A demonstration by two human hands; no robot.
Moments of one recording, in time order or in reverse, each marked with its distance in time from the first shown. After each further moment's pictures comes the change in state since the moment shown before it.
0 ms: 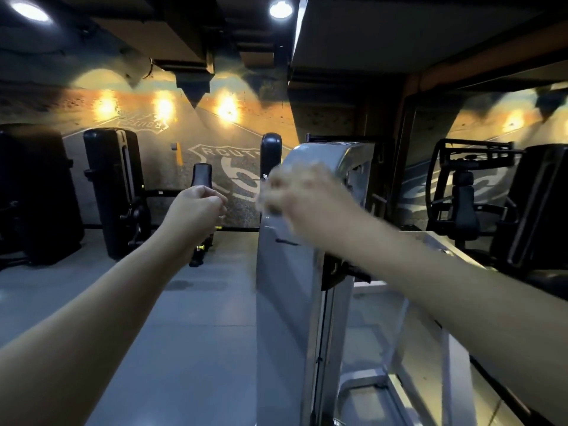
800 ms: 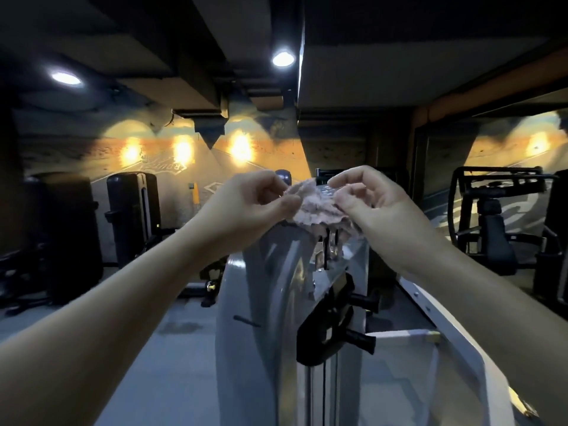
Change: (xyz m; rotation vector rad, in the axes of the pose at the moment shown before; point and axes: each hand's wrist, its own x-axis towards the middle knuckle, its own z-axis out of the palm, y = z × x) left_hand 0.023 0.099 0.081 0.398 -0.252 0.704; right_hand -0.038 0.115 -0.027 1.125 0.213 0.590
